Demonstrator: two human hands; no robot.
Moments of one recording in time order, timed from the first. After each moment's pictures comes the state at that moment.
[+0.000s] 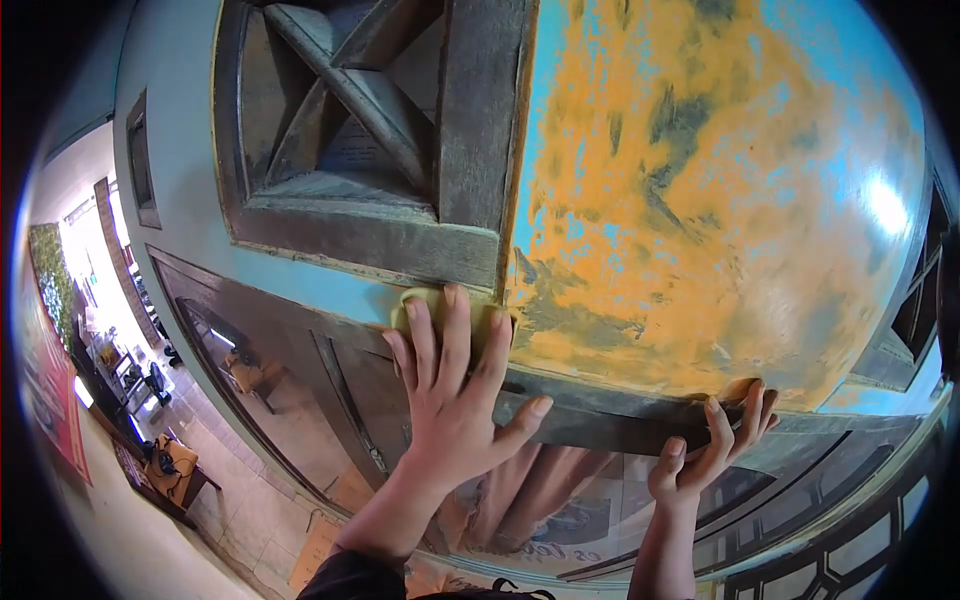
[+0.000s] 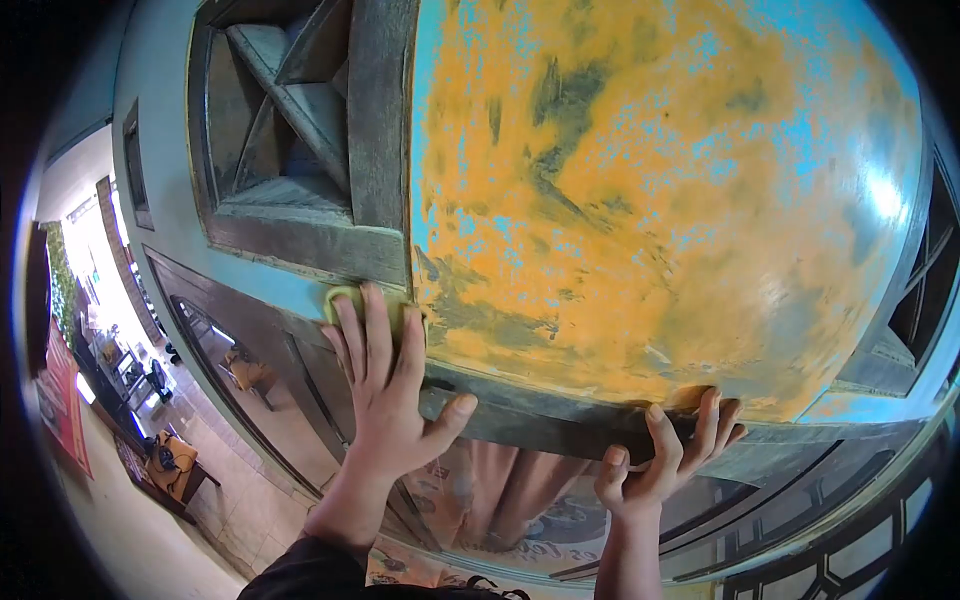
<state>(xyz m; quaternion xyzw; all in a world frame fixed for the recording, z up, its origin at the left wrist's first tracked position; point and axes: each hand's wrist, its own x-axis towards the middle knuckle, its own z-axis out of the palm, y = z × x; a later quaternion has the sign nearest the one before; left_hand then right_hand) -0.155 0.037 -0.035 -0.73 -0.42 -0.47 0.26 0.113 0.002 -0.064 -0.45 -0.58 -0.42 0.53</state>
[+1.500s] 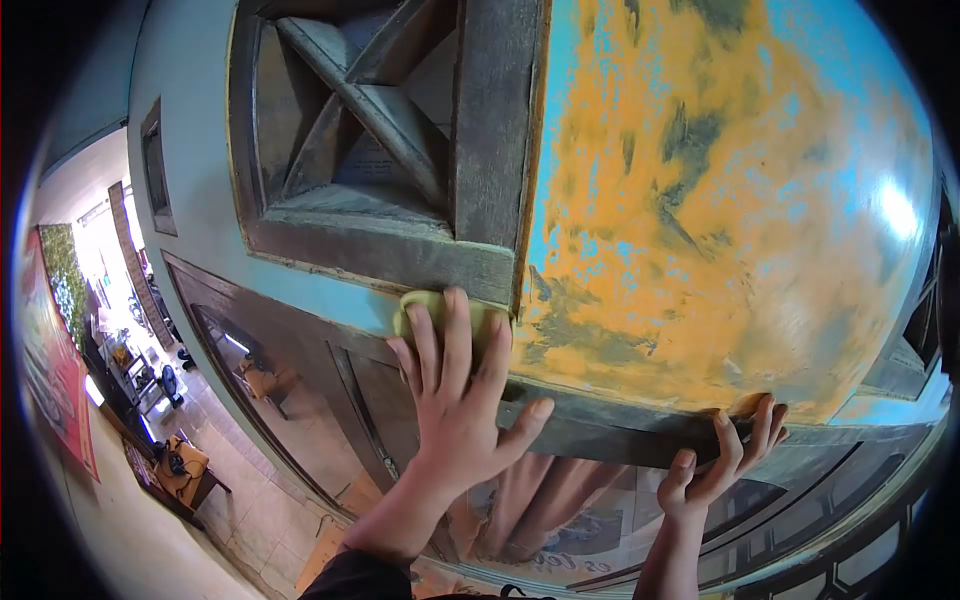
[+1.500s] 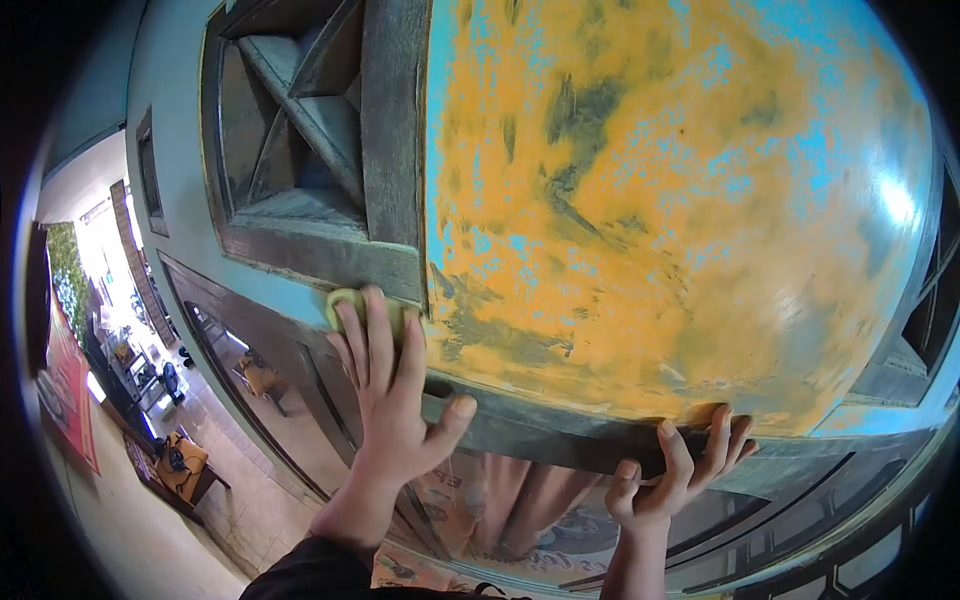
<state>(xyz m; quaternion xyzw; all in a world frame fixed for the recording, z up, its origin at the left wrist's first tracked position) -0.162 0.042 -0.030 -0.72 -0.43 -0.48 0.27 0.113 0.003 -0.067 -0.46 -0.57 -0.44 0.52</state>
